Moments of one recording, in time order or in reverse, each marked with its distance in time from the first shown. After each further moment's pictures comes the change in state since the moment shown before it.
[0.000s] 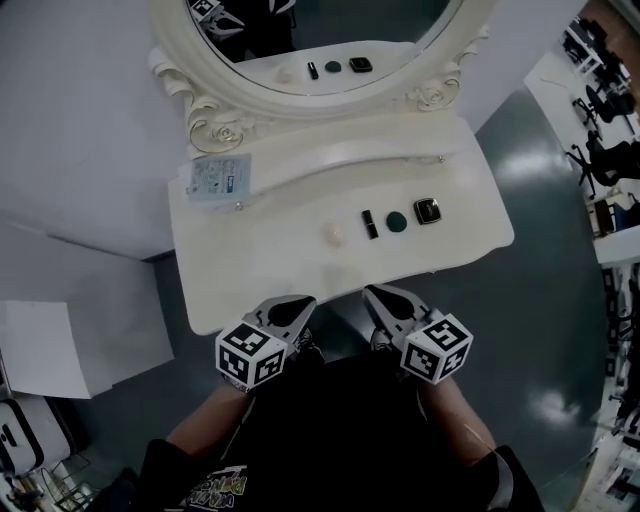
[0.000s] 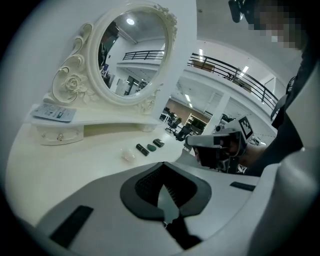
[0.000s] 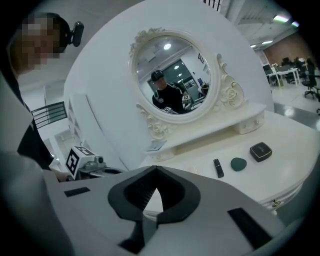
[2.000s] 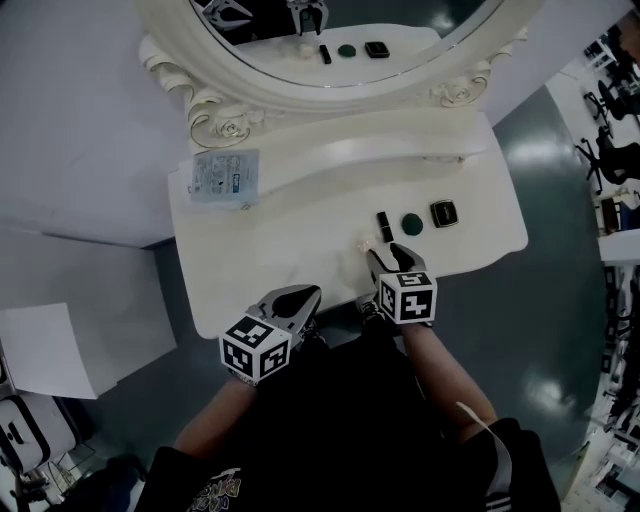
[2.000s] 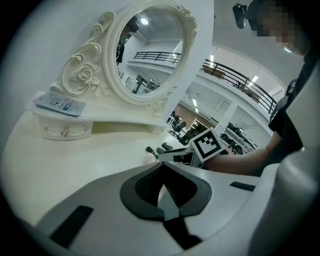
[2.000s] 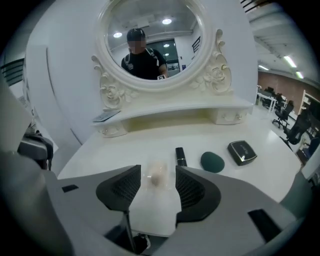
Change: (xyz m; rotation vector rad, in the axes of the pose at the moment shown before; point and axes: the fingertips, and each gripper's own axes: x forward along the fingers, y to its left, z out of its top) left arm 0.014 0.052 0.014 -0.110 -0.019 0.017; right arm 0.095 -0.138 -0.038 -0.086 0.290 -0.456
